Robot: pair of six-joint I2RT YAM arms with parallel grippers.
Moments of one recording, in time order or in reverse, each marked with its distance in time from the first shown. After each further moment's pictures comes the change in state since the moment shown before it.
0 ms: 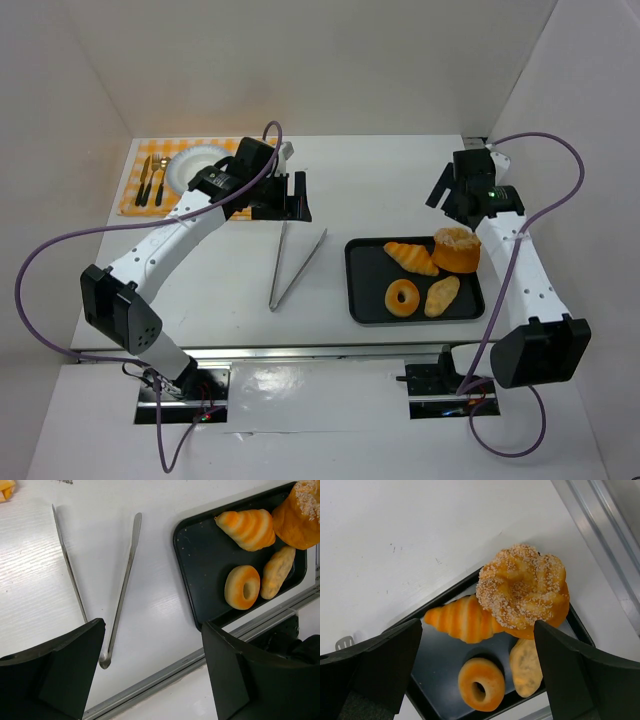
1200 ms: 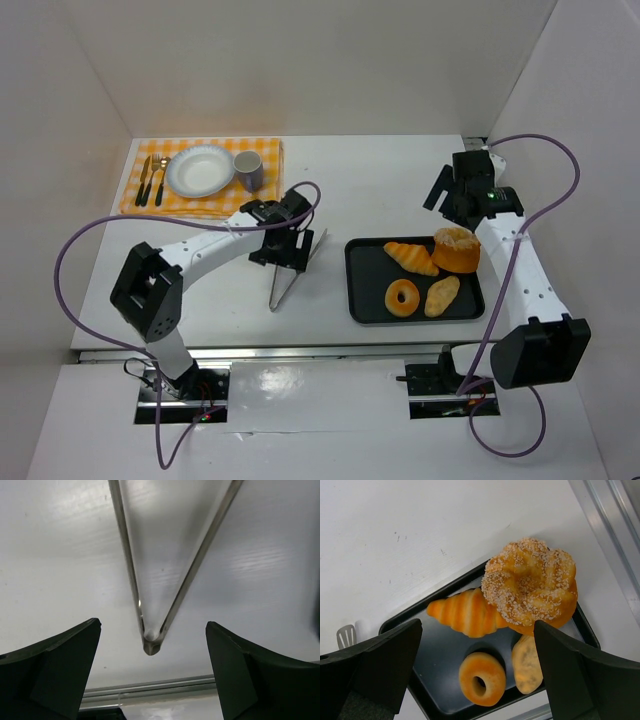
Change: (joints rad) left arm -0.158 0.126 -0.209 -0.056 -0.333 -0.027; right arm 0.000 -0.003 -0.014 0.003 -0.047 -0.018
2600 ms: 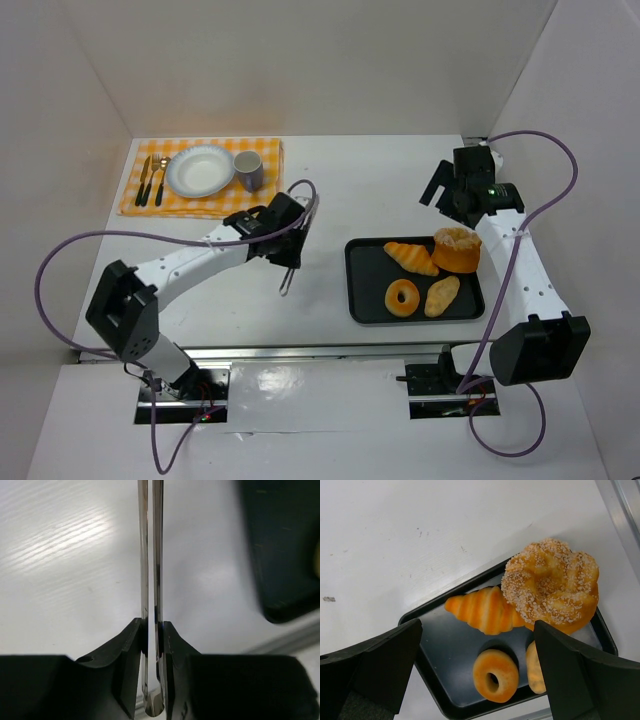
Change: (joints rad) left arm -0.009 -0.118 -0.191 0.240 0.117 0.038; right arm 0.000 0.018 0.033 0.005 -0.077 0.007
